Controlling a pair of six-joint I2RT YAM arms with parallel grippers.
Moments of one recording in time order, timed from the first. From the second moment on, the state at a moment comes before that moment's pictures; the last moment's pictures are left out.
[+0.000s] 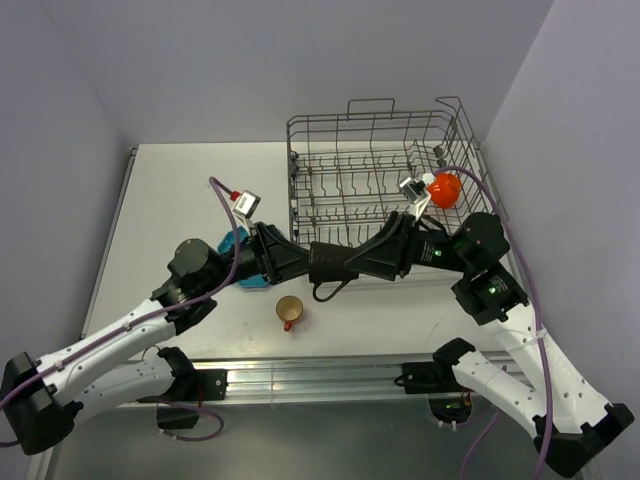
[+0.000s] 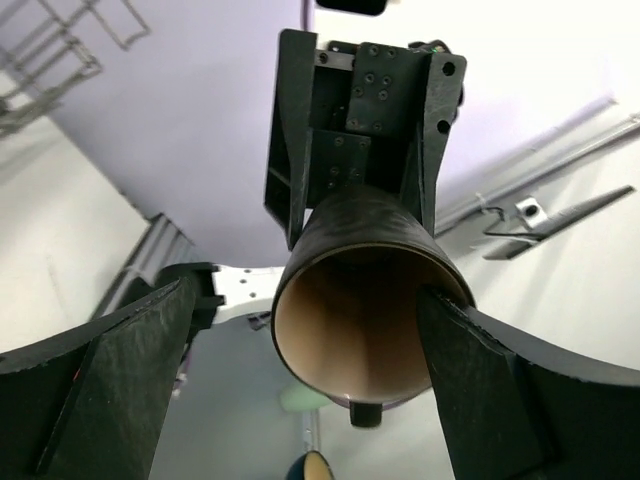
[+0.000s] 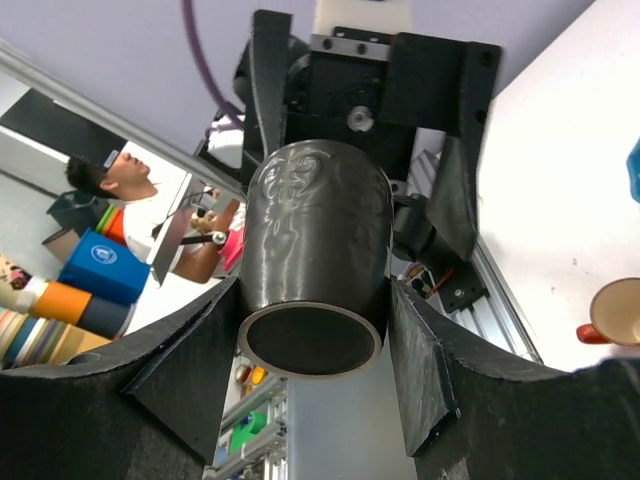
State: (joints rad) left arm -0.84 0.93 0.67 0.54 0.47 -1.20; right arm 0.50 0.74 0.88 -0.01 -0.87 0.99
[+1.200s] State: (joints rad) left arm -0.81 0.88 0.83 -0.56 -0.24 -0.98; right arm 0.46 1.56 1.84 -1.19 0.22 0.51
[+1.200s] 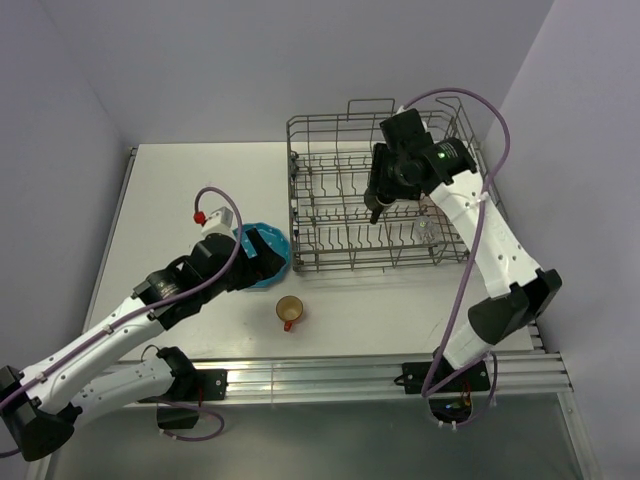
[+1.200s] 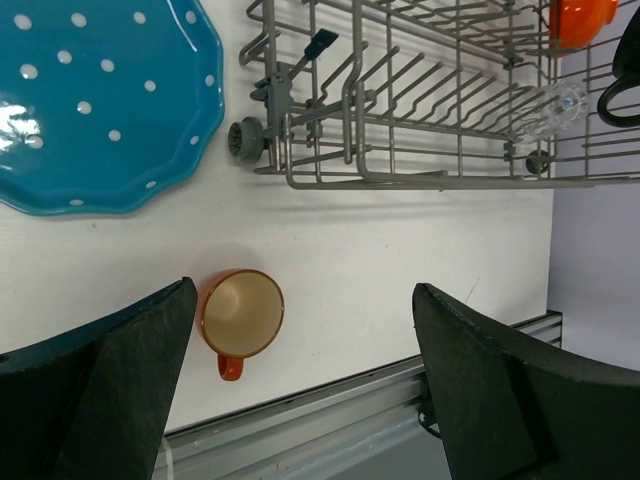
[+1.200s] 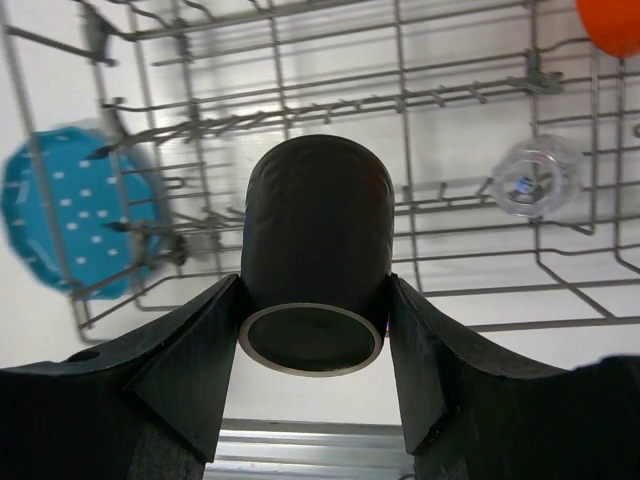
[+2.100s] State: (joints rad) left arm -0.81 0.88 0.76 -0.52 -0.22 -0.98; right arm 0.46 1.69 1.74 -1.26 0.33 0.49
